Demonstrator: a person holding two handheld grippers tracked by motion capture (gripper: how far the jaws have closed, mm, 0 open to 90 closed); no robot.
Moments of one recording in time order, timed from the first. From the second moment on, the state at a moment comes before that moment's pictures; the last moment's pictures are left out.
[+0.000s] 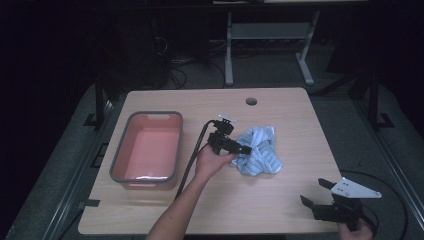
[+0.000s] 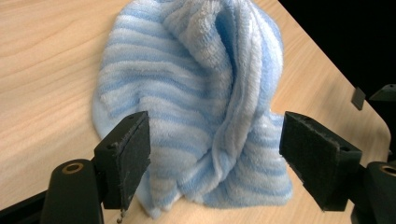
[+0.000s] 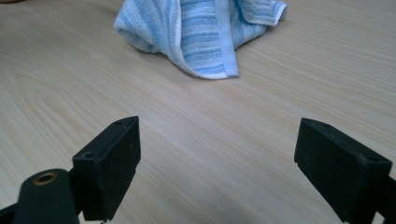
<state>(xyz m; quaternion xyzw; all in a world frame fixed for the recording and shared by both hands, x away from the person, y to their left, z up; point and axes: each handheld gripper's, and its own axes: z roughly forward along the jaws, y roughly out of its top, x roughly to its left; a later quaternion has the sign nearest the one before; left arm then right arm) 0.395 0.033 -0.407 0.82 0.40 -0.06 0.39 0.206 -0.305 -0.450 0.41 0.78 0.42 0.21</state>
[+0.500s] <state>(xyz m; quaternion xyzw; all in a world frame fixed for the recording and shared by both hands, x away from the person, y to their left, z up) 0.381 0.056 -0.402 0.82 0.40 -0.06 0.41 0.209 -0.301 -0.452 0.41 0.79 0.41 0.21</state>
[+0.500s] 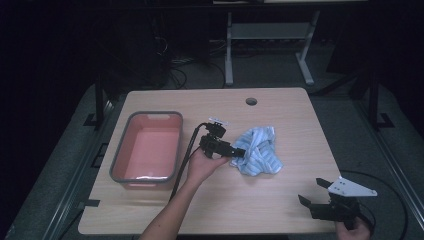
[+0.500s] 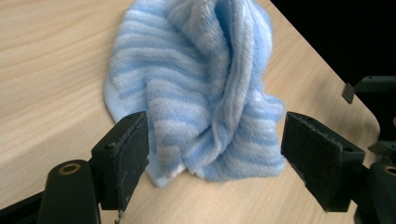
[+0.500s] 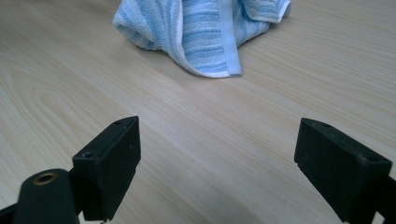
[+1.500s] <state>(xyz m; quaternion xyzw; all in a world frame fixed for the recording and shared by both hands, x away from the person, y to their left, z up) 0.332 0.088 -0.407 0.82 0.37 -0.07 0.43 0.209 -0.302 -0.454 0.41 0.79 0.40 0.21</state>
